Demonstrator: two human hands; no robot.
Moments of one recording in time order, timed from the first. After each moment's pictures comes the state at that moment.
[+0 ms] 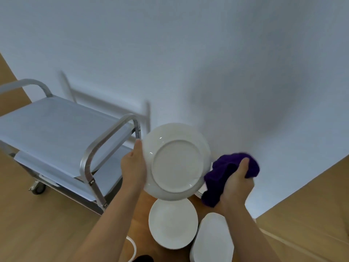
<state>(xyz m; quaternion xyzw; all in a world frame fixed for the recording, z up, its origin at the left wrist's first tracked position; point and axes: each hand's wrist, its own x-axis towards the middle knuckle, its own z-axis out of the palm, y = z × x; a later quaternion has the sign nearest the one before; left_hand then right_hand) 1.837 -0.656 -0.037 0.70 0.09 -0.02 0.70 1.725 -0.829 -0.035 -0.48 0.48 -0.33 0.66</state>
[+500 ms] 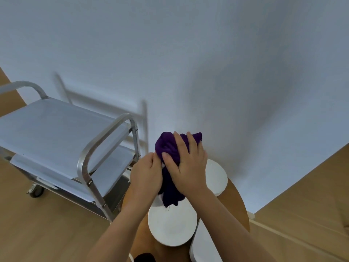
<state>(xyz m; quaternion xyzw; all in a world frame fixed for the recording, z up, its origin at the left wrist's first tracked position) 1.802 -0.671 -0.040 0.82 -0.12 0.08 0.56 1.765 -0.769 -0.025 -0.92 0.14 -0.26 0.25</state>
